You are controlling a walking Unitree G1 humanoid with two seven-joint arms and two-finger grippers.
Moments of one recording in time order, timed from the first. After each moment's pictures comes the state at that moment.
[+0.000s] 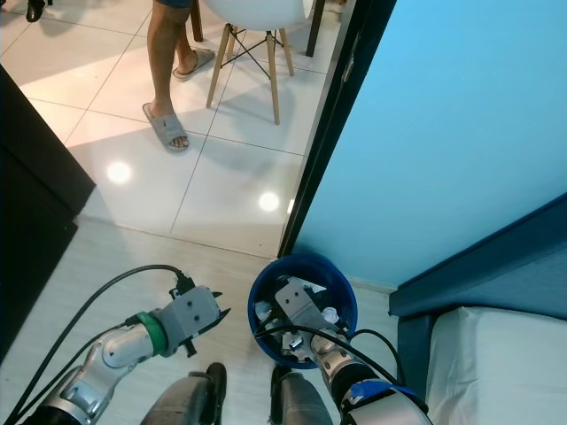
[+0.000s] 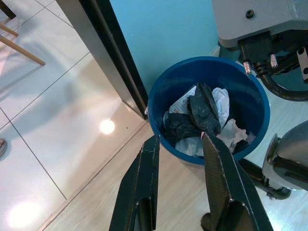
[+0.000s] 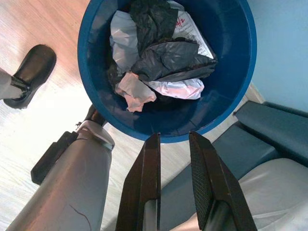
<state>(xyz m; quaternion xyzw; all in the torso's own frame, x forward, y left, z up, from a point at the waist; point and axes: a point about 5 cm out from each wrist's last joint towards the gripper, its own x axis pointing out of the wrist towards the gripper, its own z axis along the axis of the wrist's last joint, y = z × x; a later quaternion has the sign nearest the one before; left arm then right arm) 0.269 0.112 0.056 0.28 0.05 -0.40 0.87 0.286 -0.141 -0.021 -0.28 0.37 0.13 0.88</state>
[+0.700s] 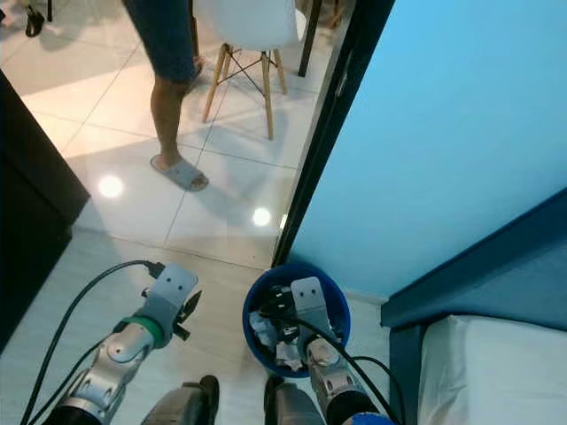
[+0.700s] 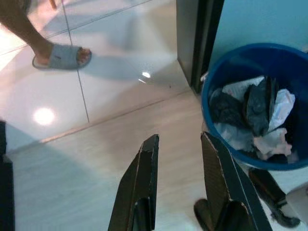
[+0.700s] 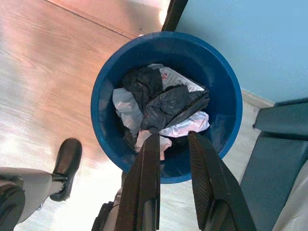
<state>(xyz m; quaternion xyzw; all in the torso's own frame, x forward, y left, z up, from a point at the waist) 0.282 0.121 0.027 0.18 0.17 -0.19 0.95 0.276 -0.131 -0.020 -0.08 0.29 0.04 0.95</state>
